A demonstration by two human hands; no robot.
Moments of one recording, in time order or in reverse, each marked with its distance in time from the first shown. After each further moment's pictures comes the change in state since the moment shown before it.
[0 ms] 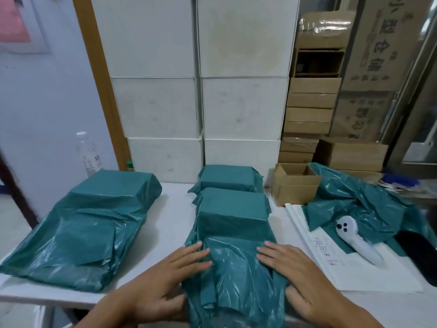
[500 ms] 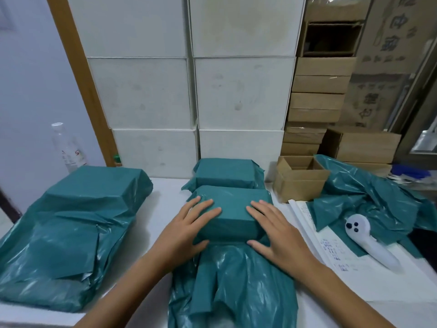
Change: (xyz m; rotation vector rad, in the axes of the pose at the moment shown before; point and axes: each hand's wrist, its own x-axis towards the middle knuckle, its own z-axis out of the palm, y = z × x) left_hand 0.104 -0.072 0.011 0.265 0.289 -0.156; right_hand 0.095 0.045 0.028 -0.192 0.135 0.147
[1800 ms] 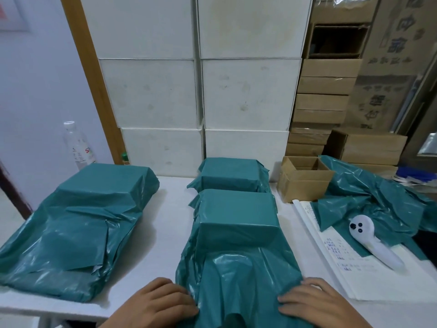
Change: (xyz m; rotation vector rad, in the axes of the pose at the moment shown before) left_hand -0.138 0.026 -0.025 0.123 -0.066 0.428; right_hand -0.147 0.016 -0.011 0.022 -0.221 -0.290
